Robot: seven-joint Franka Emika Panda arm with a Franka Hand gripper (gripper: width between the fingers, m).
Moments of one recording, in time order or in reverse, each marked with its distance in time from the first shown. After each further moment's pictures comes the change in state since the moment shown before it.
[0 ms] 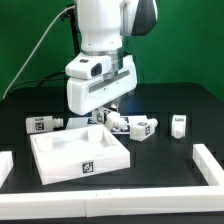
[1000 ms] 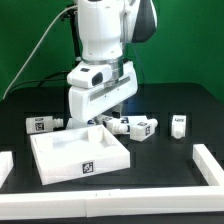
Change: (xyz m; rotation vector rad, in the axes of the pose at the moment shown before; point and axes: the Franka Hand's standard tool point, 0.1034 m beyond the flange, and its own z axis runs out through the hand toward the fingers) arm -0.004 -0.009 0.016 0.027 -0.011 0.011
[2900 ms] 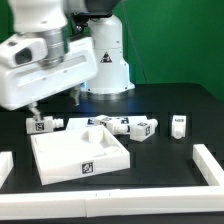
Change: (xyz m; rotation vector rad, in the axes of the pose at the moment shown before) arm -0.007 0.156 -0.088 0.035 -0.028 0.155
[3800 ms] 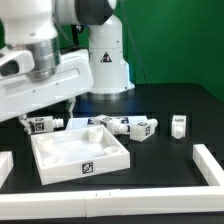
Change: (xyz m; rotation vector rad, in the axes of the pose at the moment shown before) arm 0.008 0.022 0.018 -0.015 0.042 0.113
